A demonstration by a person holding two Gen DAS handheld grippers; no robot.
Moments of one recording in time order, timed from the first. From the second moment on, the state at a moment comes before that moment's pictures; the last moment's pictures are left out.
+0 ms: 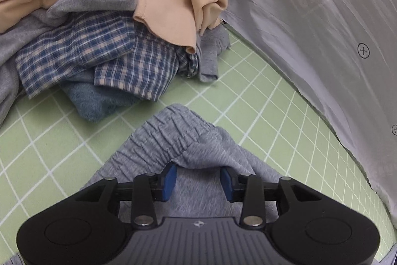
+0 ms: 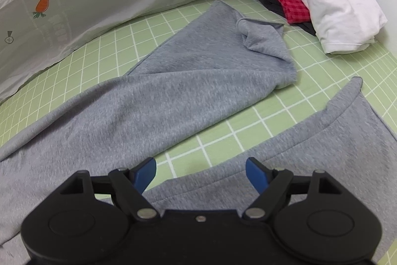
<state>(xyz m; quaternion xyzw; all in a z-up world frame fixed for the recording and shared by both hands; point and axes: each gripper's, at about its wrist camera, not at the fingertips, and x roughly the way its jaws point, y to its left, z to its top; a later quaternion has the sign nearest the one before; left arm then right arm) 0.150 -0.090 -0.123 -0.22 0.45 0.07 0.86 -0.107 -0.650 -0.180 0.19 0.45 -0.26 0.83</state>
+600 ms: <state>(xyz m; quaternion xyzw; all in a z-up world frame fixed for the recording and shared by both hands) -0.016 -0.063 -0.080 -0.20 0.44 0.18 0.86 -0.147 -0.649 -0.179 0.23 0.42 -0.27 0.83</state>
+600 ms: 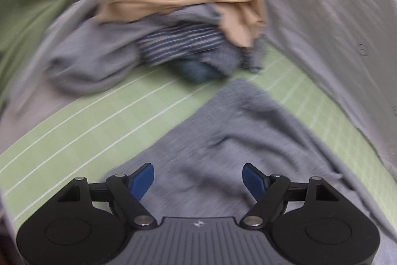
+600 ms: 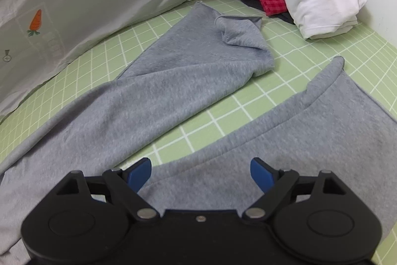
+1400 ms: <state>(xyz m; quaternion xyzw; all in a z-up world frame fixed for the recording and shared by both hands) -0.069 0.028 -0.111 -0.22 0.48 0.15 0.83 -0.232 -0.540 -0.164 0.23 0.43 -0.27 0.83</state>
